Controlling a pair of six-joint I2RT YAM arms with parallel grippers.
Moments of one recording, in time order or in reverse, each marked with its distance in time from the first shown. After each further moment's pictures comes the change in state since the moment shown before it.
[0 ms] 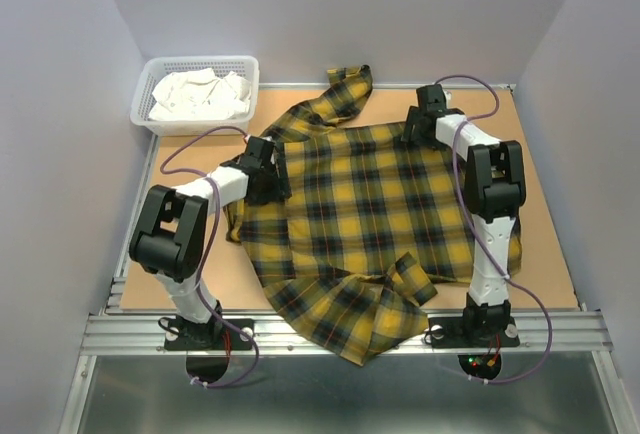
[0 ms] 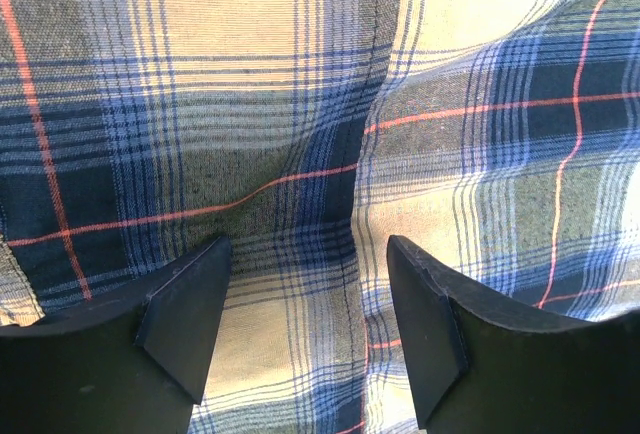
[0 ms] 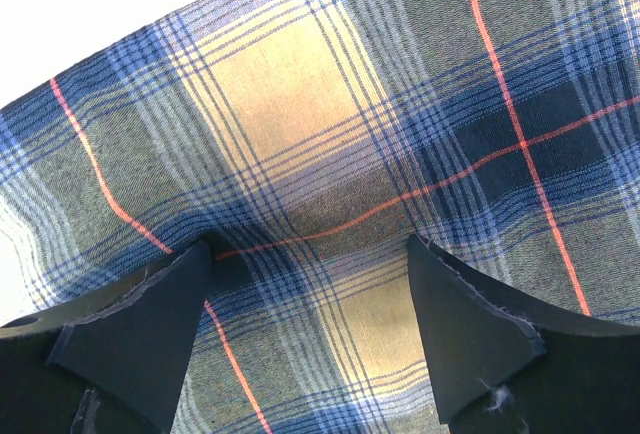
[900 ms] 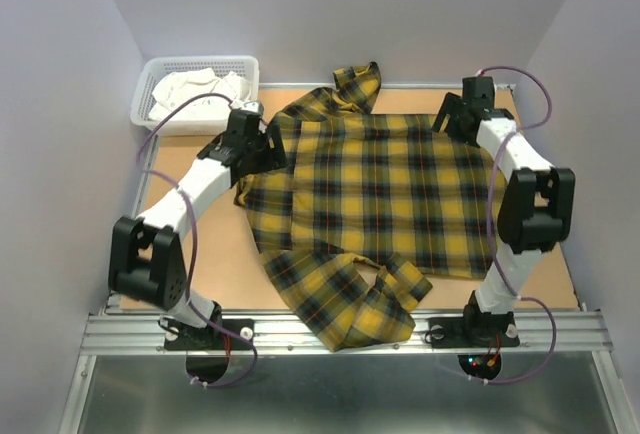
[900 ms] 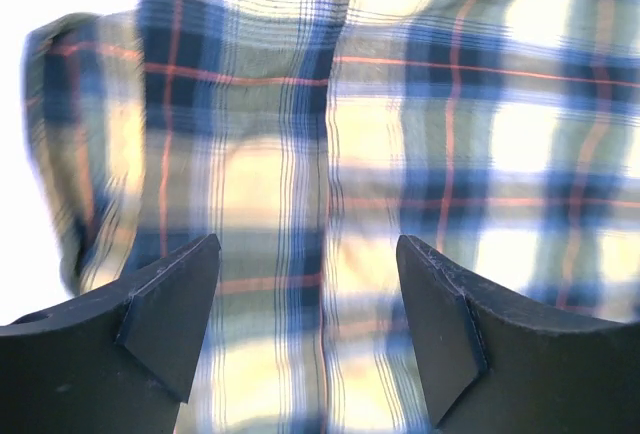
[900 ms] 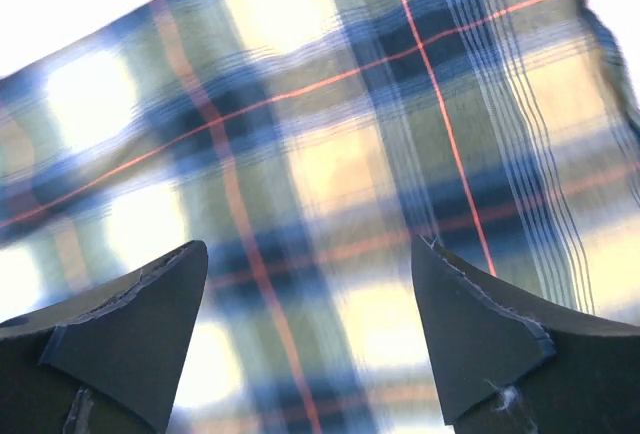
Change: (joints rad) left arm 0.019 -0.102 0.229 -0.122 0.003 0.035; right arm -0.133 -0.303 -0.169 -0.018 -0.105 -0.002
